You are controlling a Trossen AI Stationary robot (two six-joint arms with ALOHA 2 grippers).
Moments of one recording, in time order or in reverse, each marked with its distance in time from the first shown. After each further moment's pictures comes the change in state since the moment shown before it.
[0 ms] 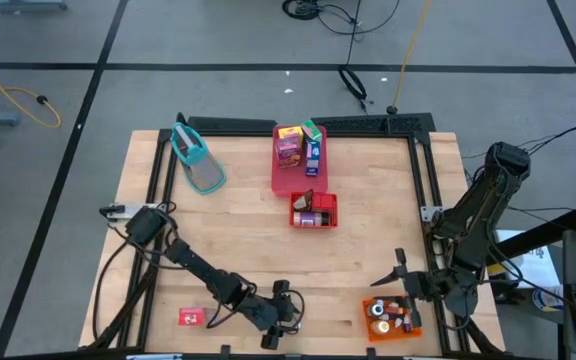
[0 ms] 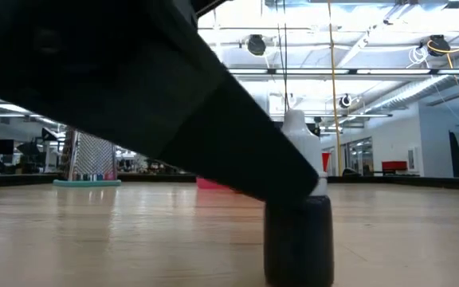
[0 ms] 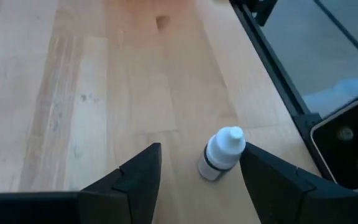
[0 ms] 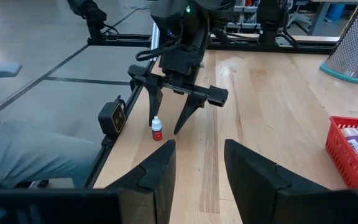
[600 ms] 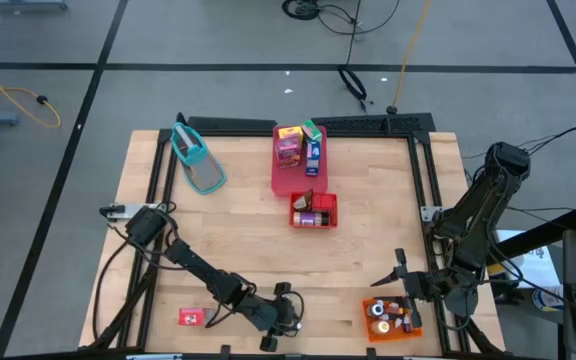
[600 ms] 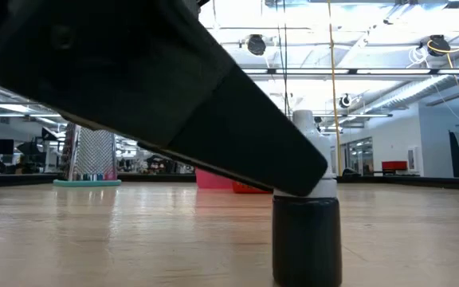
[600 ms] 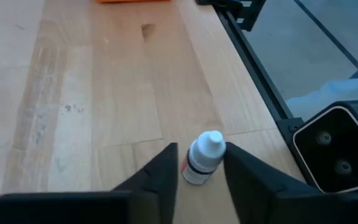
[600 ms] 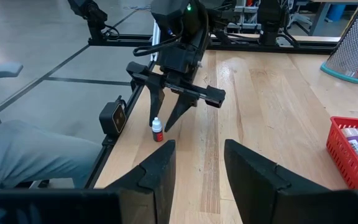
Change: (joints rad) left arm -0.002 0.002 0.001 0.039 0.031 0.020; right arm 0.000 0.000 0.000 0.000 0.000 0.000
